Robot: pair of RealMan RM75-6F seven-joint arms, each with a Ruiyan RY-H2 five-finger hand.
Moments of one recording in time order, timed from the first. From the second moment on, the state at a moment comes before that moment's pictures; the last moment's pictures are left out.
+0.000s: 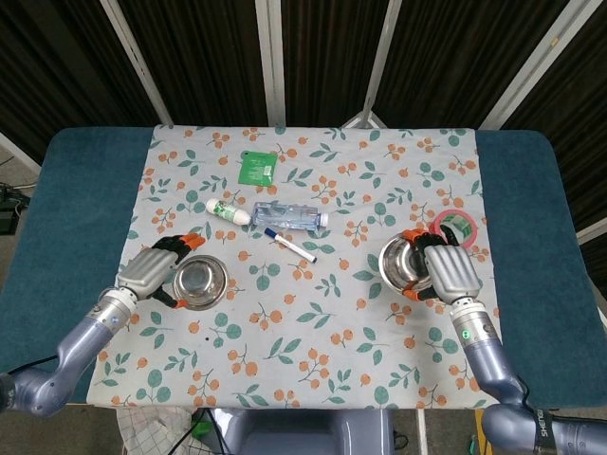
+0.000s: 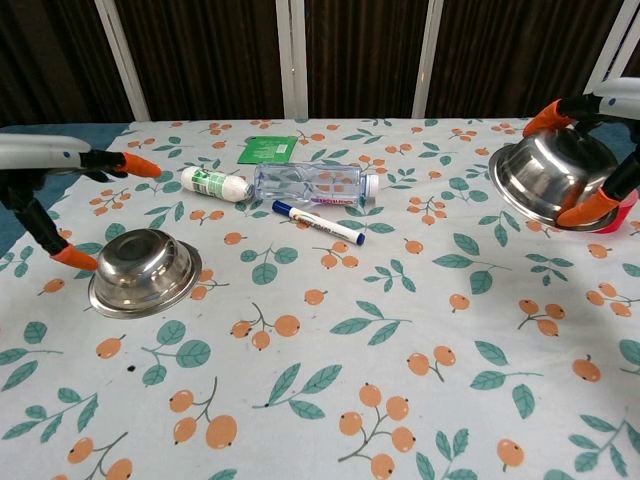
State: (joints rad) left arm -0.64 -1.23 -0.17 -1.66 1.12 0.72 0.13; right arm 0.58 -1.24 0.21 -1.85 -0.92 1.11 -0.41
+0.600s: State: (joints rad) left arm -0.73 -1.37 -0.10 -1.55 0.95 0.74 0.35; right arm 0.58 -1.24 0.20 -1.81 -0.91 1.10 -0.37
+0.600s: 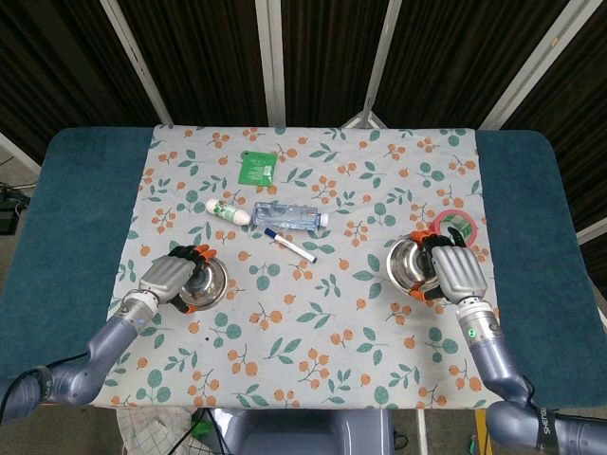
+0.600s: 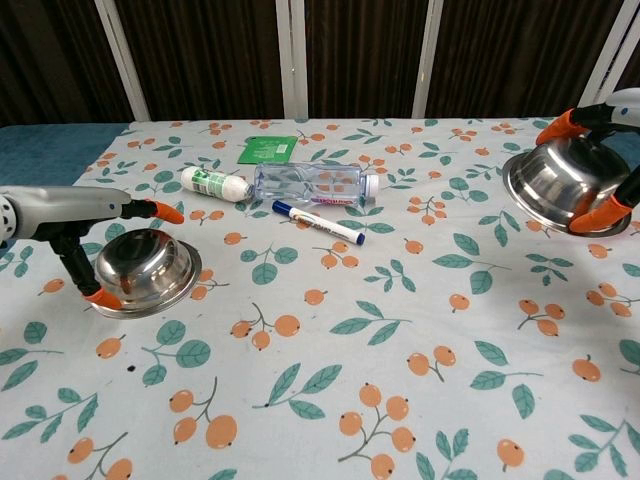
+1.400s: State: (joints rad) left arm -0.76 -1.42 -0.06 -1.51 0.95 0.78 0.38; right arm 0.58 -1.24 0.20 -1.78 -0.89 1.09 -0.35
